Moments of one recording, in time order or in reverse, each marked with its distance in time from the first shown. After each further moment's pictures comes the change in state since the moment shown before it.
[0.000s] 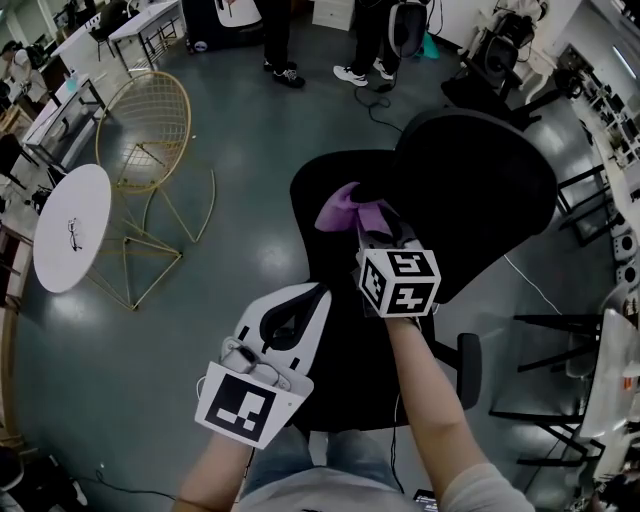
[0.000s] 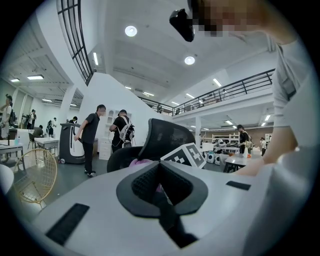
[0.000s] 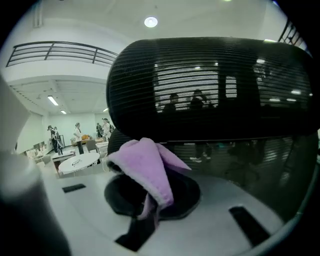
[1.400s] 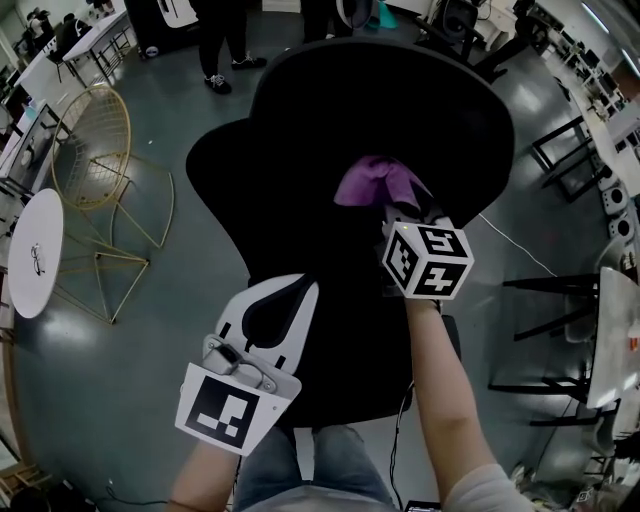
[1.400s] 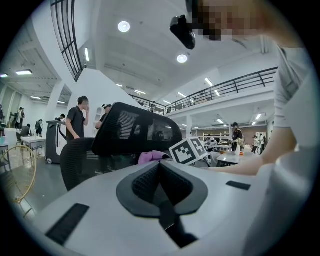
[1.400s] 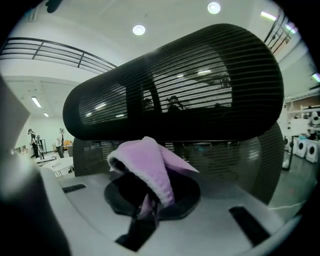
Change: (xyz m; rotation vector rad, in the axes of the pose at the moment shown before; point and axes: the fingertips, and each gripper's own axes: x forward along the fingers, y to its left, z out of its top) left arm 0.082 -0.088 -0.035 0.029 0.039 -0.101; right arm -0.071 -0.176 -0.017 0.060 -0.074 -0.182
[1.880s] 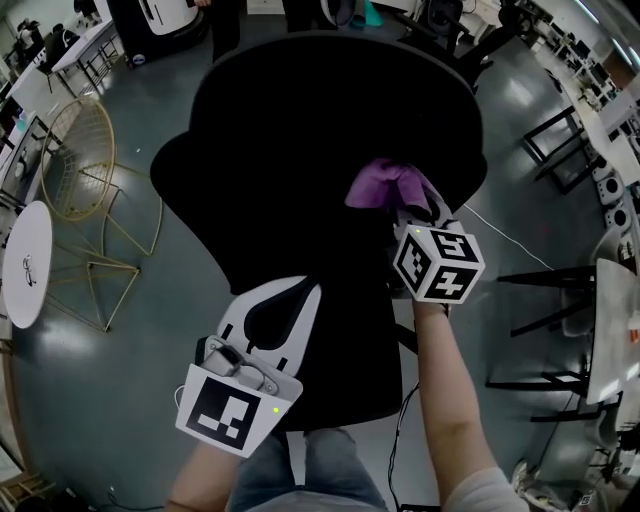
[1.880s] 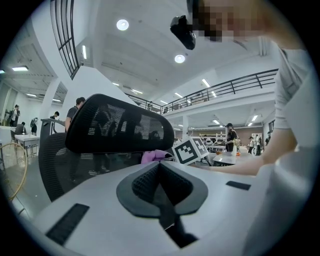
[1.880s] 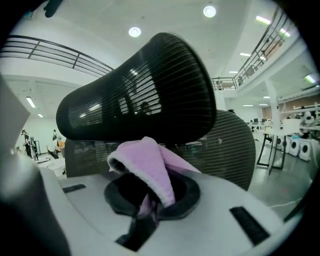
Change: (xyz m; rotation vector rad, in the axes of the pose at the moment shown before) left arm 0.036 -0.034 -0.002 0.002 -0.005 -0.047; right arm -0.024 -0.066 -0.002 0.016 -0.018 -0.061
